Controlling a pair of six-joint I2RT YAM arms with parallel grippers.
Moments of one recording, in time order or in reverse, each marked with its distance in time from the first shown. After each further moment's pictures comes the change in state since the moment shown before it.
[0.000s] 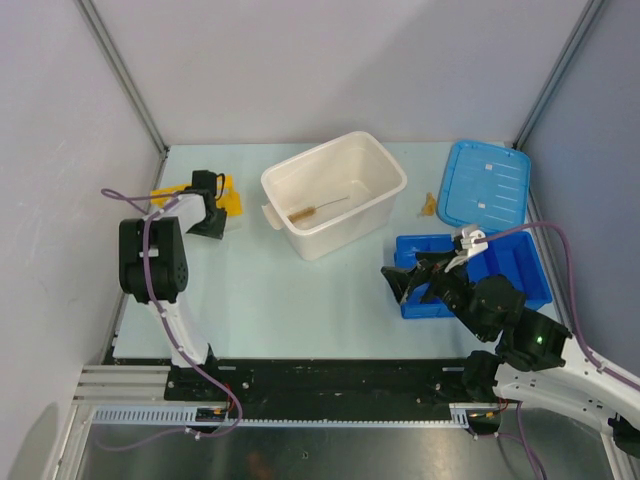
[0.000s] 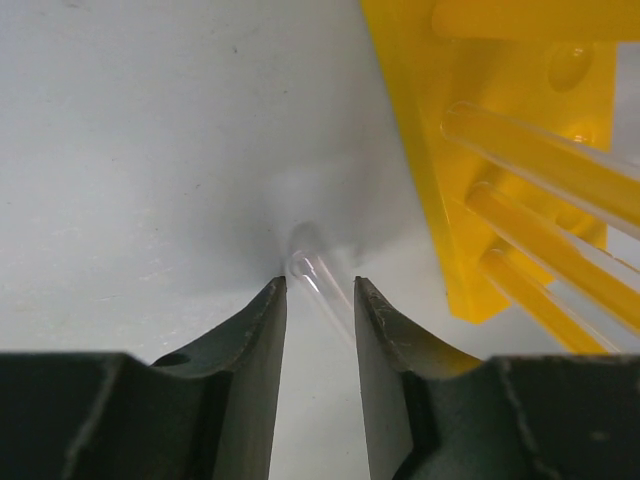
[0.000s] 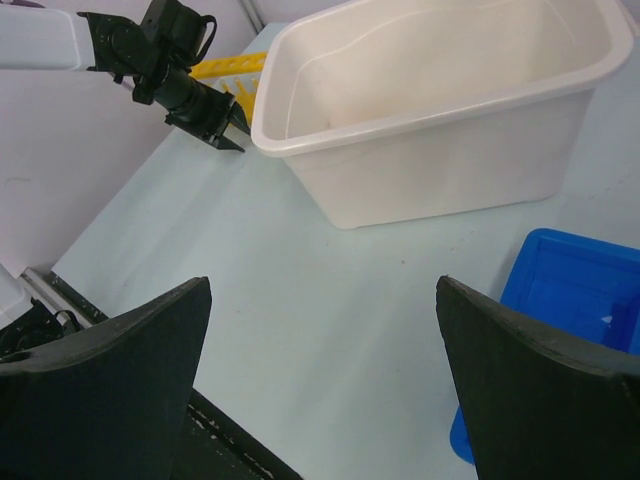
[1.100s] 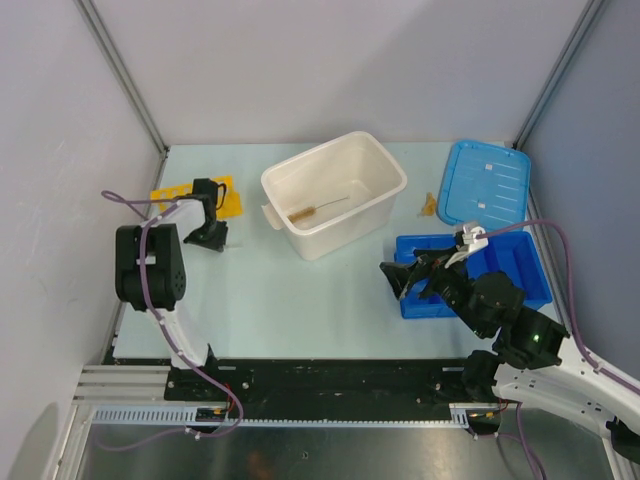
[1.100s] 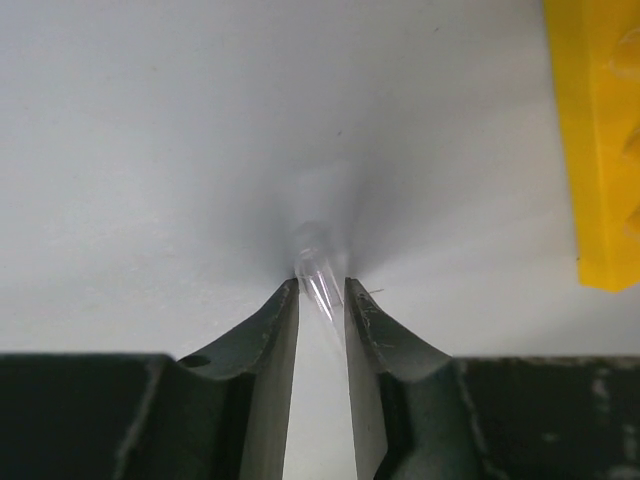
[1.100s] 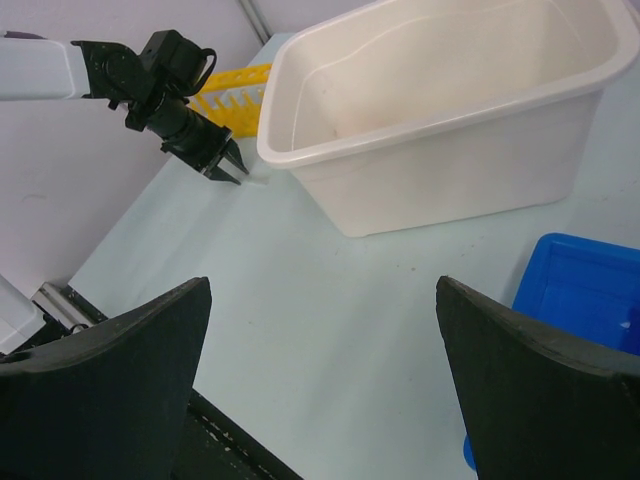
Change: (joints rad) left arm -0.008 -0.058 -0.061 -0.119 0.008 0.059; right arm -0.050 0.019 -0.004 0.036 -0.042 0.027
